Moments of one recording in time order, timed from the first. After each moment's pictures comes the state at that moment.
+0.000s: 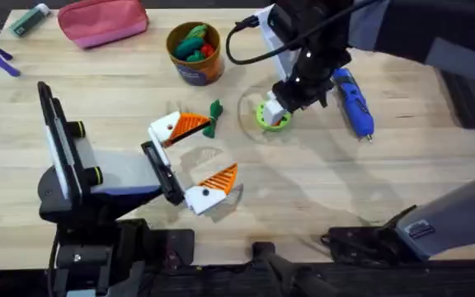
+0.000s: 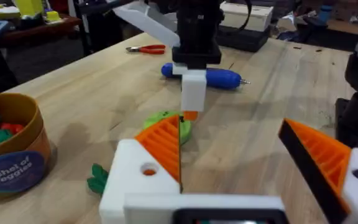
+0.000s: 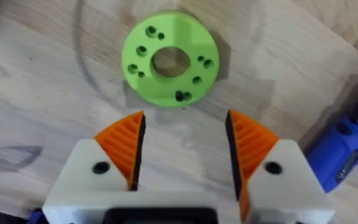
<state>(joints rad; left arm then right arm) 0.07 0.01 0.01 -0.11 1.11 0.08 0.53 1.78 1.38 -1.11 0.04 0.02</state>
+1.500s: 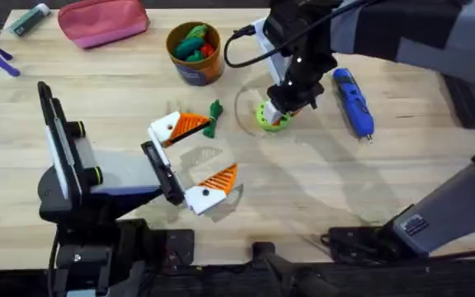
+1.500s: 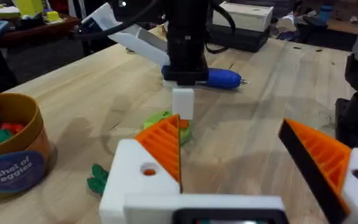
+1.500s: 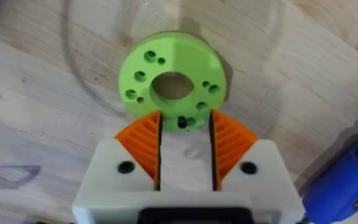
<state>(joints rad) 0.07 0.01 0.01 -0.11 1.11 0.08 0.52 1.87 1.38 -1.05 0.00 0.02</state>
